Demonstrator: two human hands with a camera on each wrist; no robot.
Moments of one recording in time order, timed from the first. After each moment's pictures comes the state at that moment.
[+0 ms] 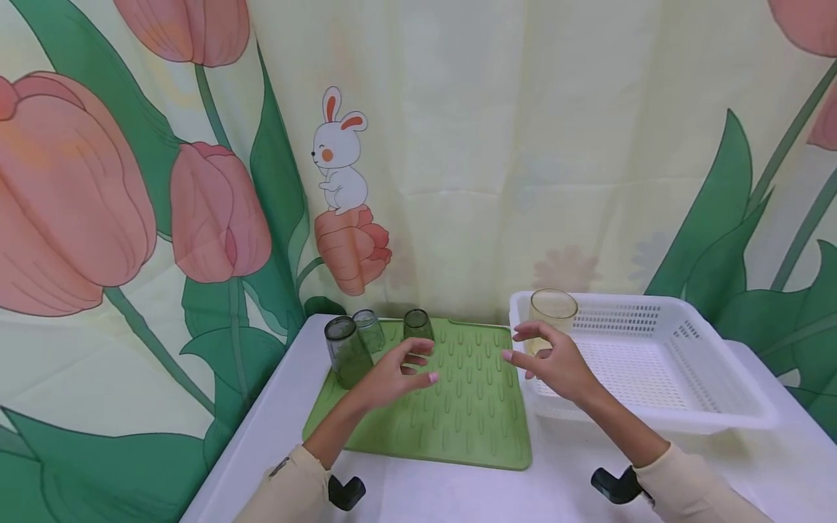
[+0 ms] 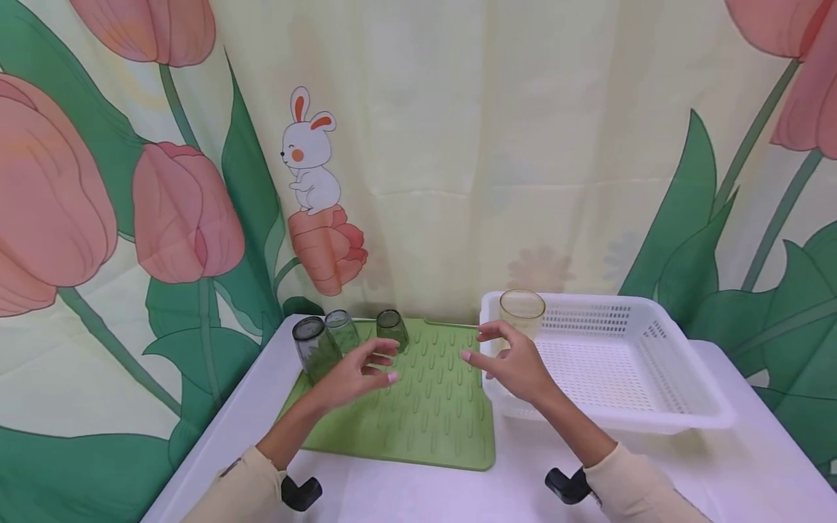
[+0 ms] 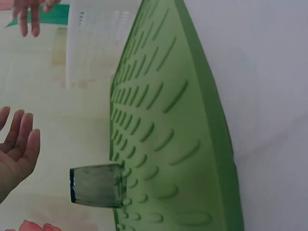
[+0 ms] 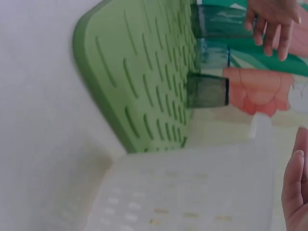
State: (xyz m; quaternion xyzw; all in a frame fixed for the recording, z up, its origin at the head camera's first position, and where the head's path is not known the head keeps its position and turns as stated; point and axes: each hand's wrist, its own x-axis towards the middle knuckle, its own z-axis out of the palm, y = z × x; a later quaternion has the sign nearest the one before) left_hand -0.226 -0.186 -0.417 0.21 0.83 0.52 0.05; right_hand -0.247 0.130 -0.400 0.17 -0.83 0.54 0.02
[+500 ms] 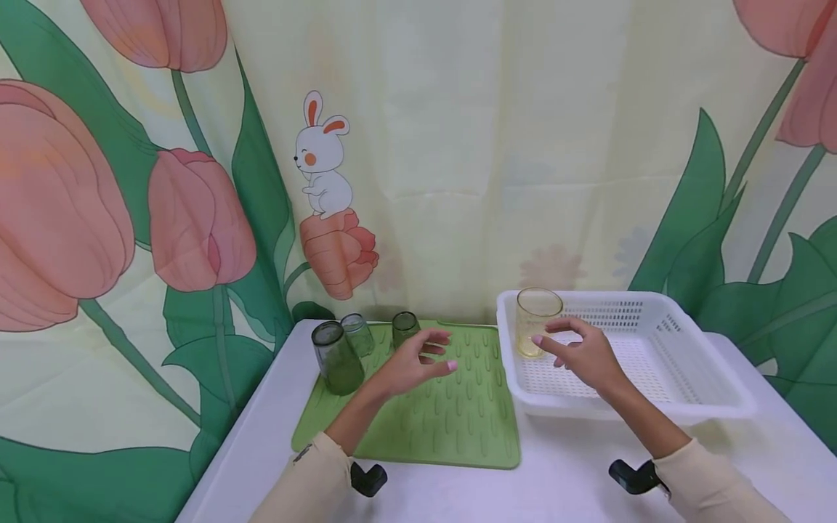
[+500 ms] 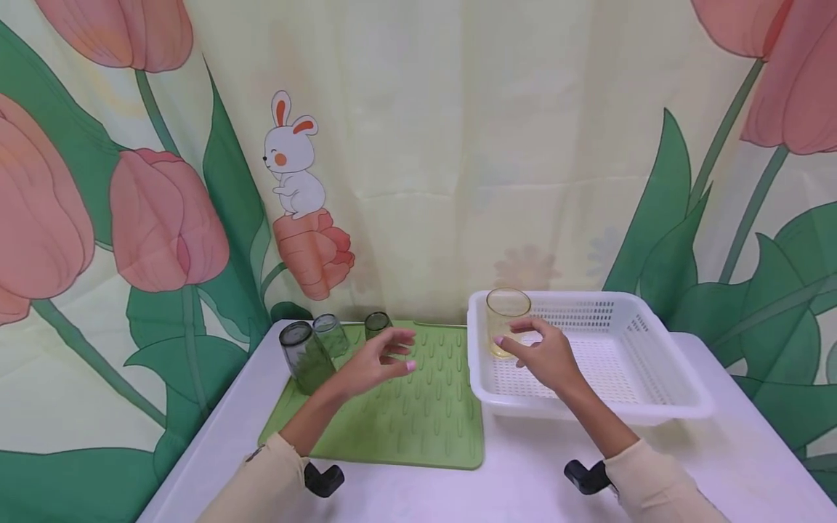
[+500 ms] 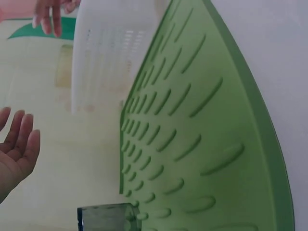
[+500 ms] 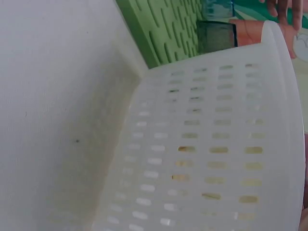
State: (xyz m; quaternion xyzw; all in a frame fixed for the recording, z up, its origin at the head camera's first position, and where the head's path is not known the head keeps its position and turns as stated) left_hand -0.249 -0.141 -0.407 0.23 0.82 0.52 0.06; right_hand -0.259 0.189 -0.403 0.09 -0.87 0.49 0.06
